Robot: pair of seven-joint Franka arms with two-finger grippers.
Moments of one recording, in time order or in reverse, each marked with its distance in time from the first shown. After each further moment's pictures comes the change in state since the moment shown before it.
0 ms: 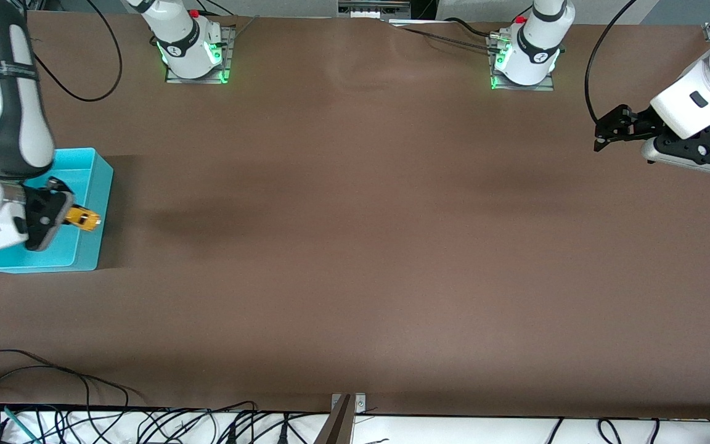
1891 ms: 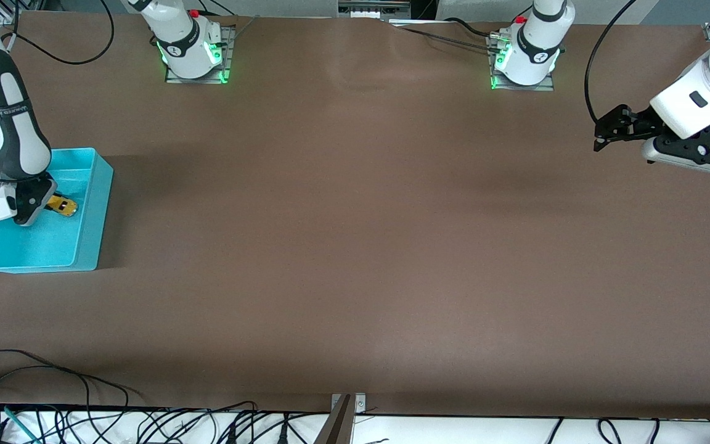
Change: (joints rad) left arm 0.000 0.000 0.000 0.000 0.000 0.000 -0.001; right arm -0.155 0.134 -0.105 -0.292 0.000 0.493 -0.202
